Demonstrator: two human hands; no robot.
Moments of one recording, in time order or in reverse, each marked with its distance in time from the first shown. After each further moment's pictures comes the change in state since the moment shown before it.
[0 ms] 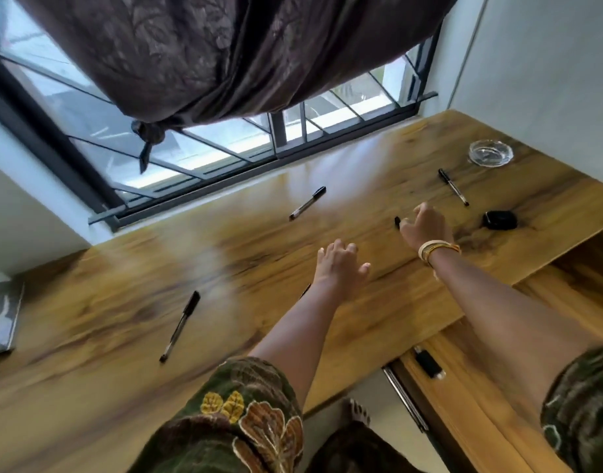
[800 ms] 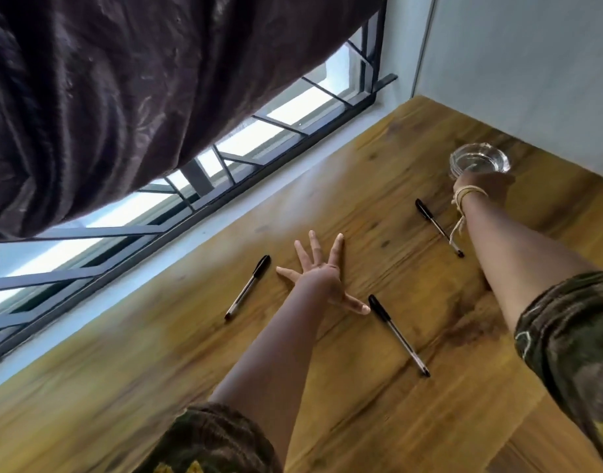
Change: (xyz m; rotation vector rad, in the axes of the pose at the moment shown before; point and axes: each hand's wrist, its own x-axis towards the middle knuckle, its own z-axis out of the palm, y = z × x) left_hand 0.237 0.024 0.003 0.126 -0.660 -0.146; right_hand 0.296 0.089 -0.002 0.429 0.403 0.951
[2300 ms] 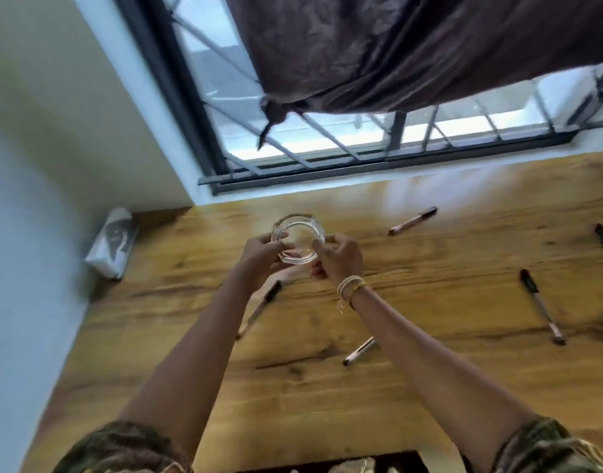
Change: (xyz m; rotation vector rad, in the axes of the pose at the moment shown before) left_hand -0.297 -0.311 0.126 -1.796 0.753 -0.036; right_hand -0.552 0.208 -0.059 0.054 -1.323 -0.582
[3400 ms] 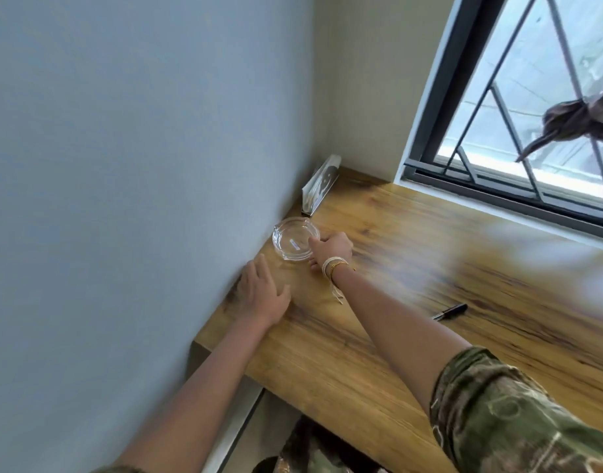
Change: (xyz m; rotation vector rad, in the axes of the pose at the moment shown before) left_hand -0.135 -0.108 -0.284 1.065 0.787 -0.050; right_hand -0.095 0.021 0.329 -0.524 -0.476 -0.027
